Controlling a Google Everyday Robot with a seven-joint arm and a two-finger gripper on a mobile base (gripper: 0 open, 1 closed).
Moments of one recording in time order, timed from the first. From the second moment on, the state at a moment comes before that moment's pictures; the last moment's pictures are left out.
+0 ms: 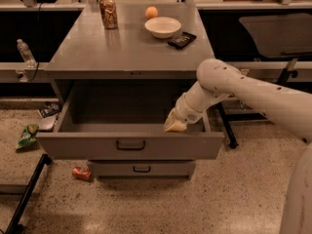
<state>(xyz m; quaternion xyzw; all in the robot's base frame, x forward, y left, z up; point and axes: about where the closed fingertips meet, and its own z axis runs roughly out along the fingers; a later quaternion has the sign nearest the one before) 0.603 -0.060 0.654 -0.69 0.68 0.17 0.19</state>
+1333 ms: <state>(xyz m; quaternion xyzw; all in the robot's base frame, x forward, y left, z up) 0.553 -0.064 0.651 -0.67 0.69 0.22 0.16</state>
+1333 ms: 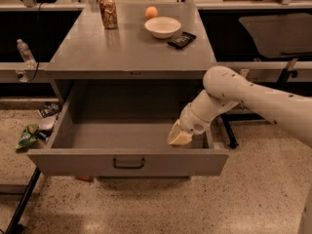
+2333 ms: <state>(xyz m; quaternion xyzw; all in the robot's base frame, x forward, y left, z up) 0.591 -0.124 0.774 -0.59 0.70 0.18 0.36</state>
